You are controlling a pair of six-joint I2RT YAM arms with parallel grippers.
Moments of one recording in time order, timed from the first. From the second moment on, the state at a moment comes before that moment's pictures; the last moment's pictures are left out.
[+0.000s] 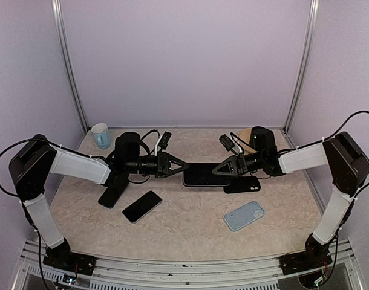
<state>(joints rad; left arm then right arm) -0.69 1.77 0.91 0.65 0.72 -0.84 0.46 1.76 0.90 0.43 -1.28 0.53</state>
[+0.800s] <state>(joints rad) -0.70 1.77 0.91 0.63 0.69 -0.86 0.46 1.76 0.90 0.47 -1.27 0.54</state>
